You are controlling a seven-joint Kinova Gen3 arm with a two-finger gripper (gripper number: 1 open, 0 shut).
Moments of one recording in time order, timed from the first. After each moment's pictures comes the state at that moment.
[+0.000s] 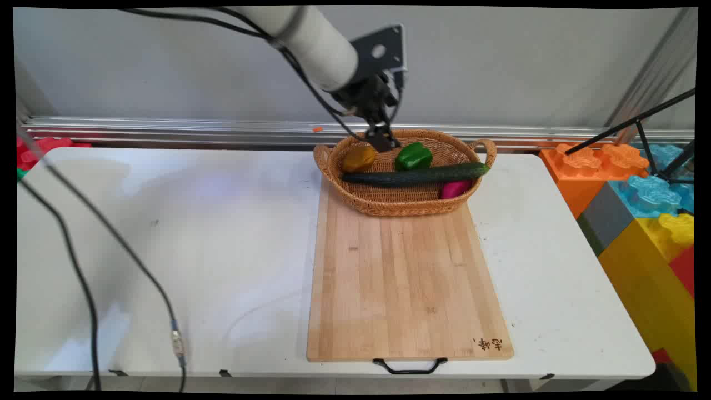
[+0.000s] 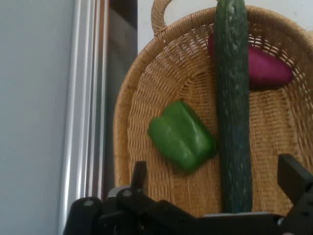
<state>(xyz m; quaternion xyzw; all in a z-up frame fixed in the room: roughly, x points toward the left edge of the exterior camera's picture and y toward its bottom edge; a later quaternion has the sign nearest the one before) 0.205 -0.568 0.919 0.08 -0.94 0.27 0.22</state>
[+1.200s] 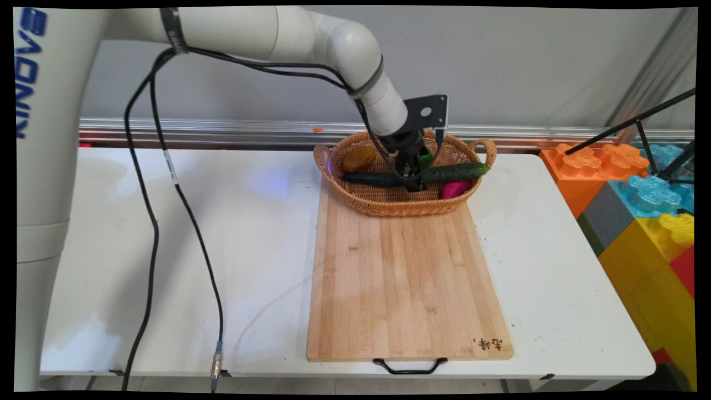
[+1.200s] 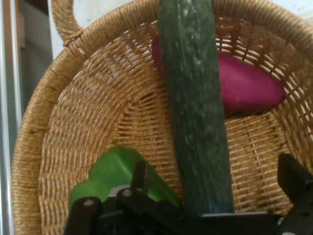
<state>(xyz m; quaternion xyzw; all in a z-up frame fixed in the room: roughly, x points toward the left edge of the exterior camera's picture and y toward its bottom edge) 0.143 -0.643 0.813 0.04 -0.96 0.19 0.20</state>
